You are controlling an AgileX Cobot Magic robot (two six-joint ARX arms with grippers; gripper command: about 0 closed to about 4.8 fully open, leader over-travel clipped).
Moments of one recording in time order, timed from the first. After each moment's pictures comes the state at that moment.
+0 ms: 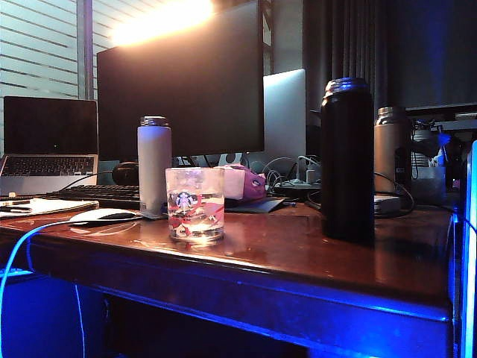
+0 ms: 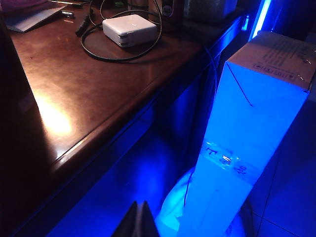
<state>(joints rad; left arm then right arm) -0.13 1.17 1.51 -0.95 0.49 0.39 -0.01 0.00 0.04 -0.27 0.02 -0.03</state>
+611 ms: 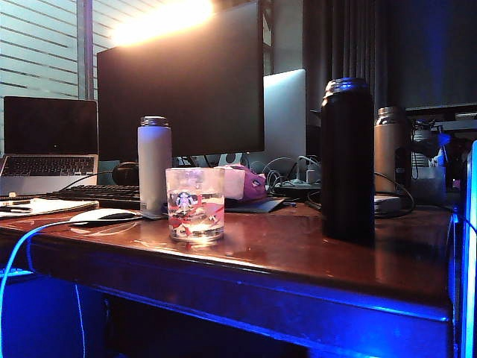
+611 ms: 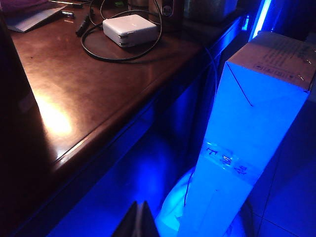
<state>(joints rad) -0.13 1.17 1.51 -0.89 0.43 0.39 -0.01 0.00 0.04 -0.27 0.02 -0.03</state>
